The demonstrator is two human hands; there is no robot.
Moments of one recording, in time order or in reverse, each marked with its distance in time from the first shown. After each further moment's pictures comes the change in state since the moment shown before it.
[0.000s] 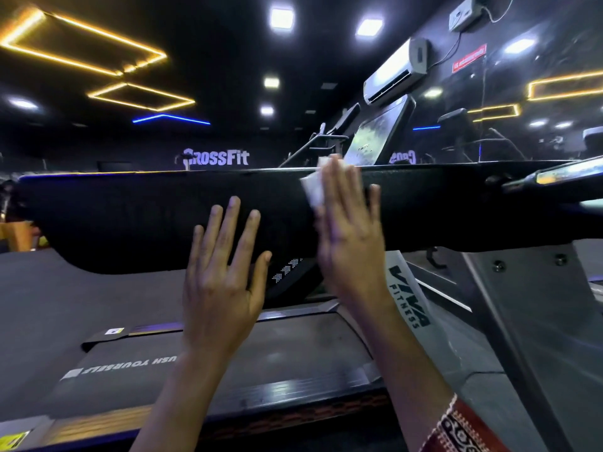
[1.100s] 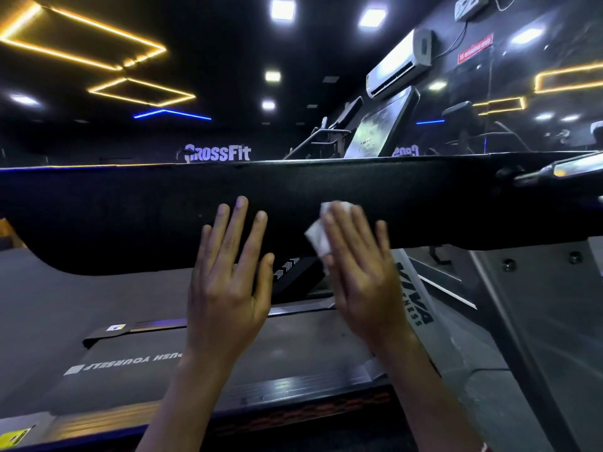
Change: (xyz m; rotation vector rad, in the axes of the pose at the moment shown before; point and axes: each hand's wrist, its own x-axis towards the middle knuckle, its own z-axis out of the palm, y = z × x) left_hand -0.006 0.007 0.012 -0.066 0.017 0.049; right_hand -0.049 0.020 -0.009 0.069 -0.060 -0.162
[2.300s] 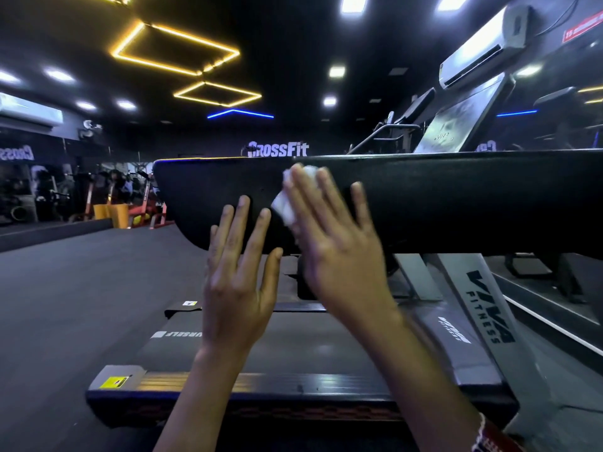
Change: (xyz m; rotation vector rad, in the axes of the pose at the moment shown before) left_hand -0.020 -0.077 -0.054 0.067 0.013 -0.100; right_hand 0.063 -0.117 0.043 0.028 -0.053 -0.077
